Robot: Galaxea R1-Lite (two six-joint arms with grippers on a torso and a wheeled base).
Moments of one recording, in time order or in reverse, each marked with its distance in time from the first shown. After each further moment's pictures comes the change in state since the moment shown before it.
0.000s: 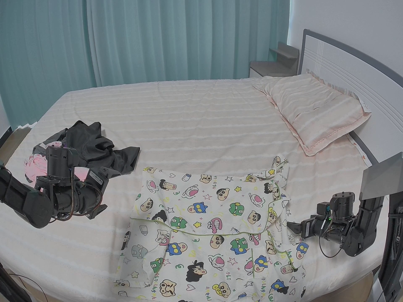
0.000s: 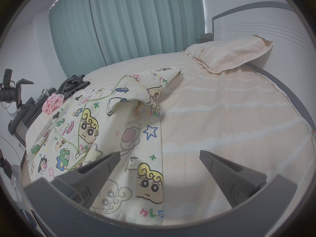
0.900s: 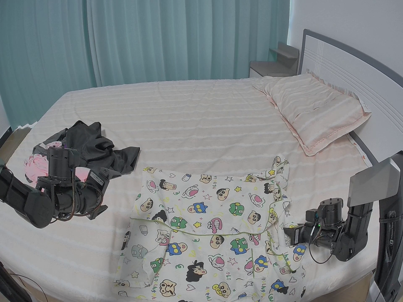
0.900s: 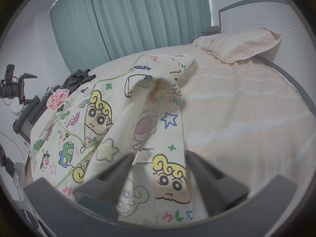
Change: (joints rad) left arm 0.000 0.011 -0.001 -0.002 0.000 -0.001; right arm 0.085 0.070 -0.027 -0.003 -0.004 0.050
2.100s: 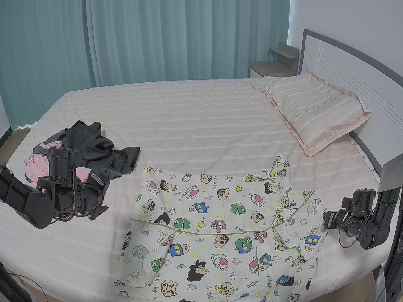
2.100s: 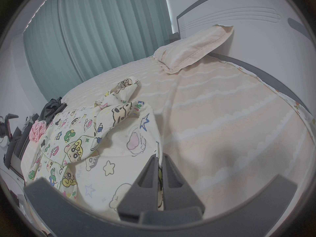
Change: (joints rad) left arm -0.005 0.000 0.001 0.002 0.001 0.003; right arm -0.329 -0.103 0.064 -0.013 0.031 0.028
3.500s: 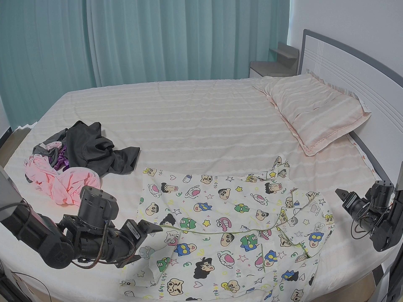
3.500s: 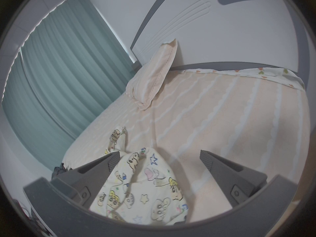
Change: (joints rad) left arm -0.322 0.016 0.185 0.007 -0.044 -0.099; right arm -0.031 -0.203 0.124 -0.100 -0.132 0.498
